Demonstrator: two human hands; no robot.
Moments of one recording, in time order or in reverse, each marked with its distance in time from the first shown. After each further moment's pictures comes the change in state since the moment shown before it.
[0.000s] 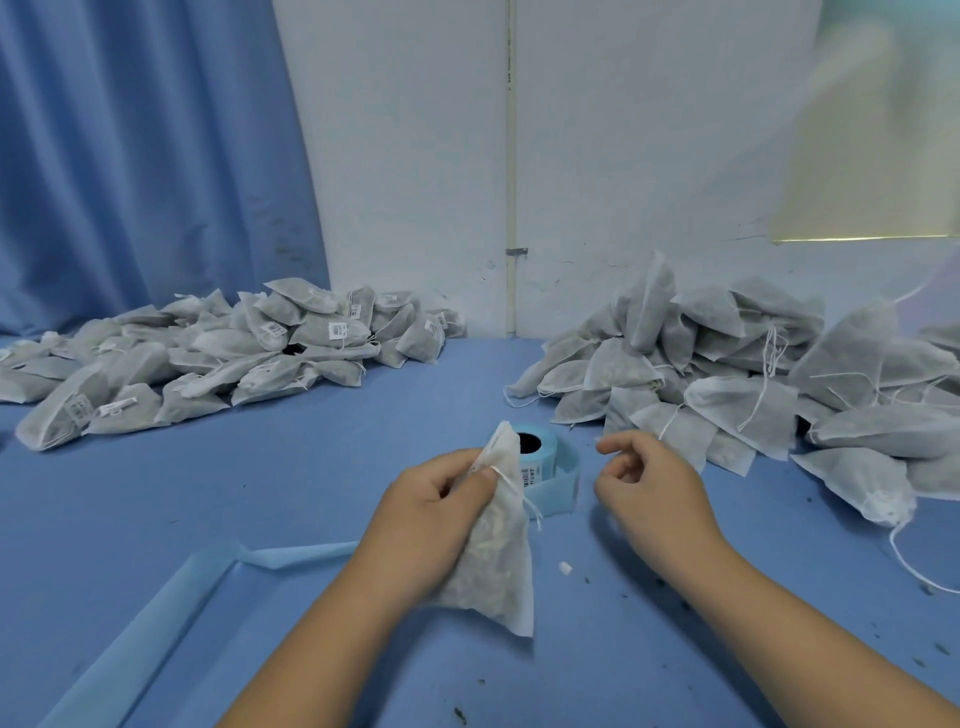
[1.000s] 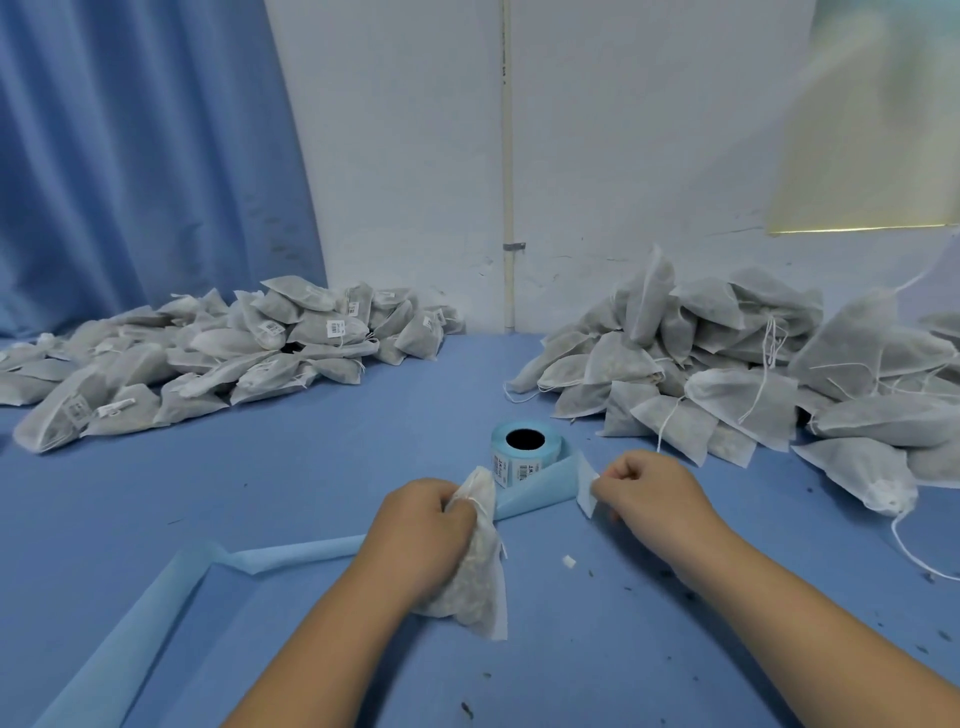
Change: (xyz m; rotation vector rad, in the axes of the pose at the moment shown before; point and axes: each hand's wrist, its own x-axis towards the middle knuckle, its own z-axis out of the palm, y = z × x) left_hand 0.014 -0.026 0.000 0.441 0.033 -0.201; right_hand 0.001 -0.003 -0.003 -0.134 -0.106 0.227
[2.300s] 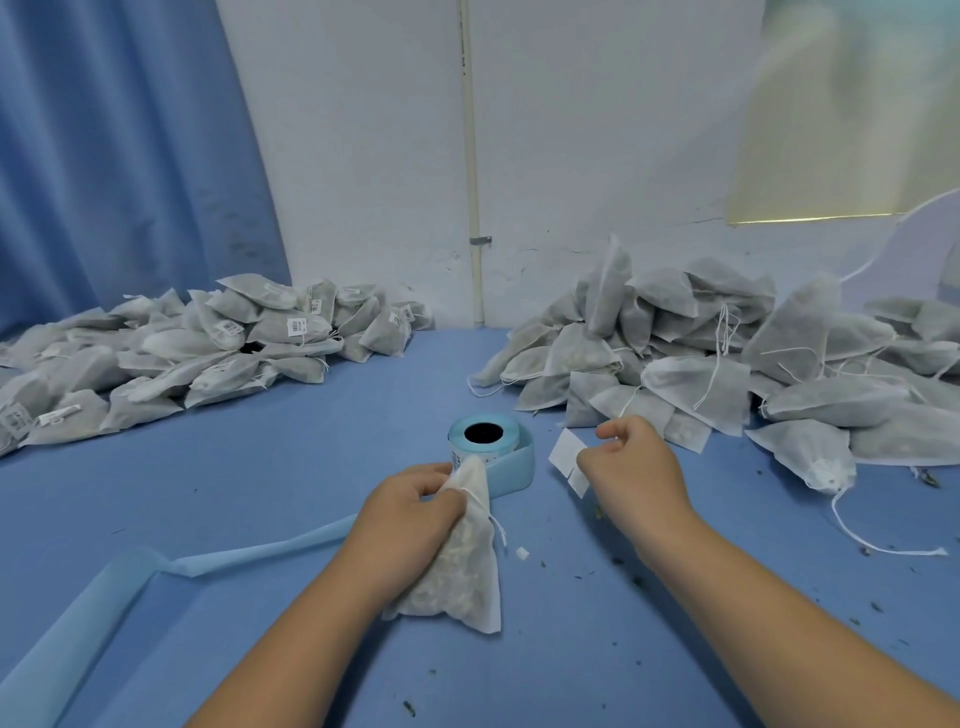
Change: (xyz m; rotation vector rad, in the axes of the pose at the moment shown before) left_hand -0.001 0.014 0.019 -0.274 -0.074 0.072; right_hand 0.004 0.001 -0.011 0.189 0.147 0.058
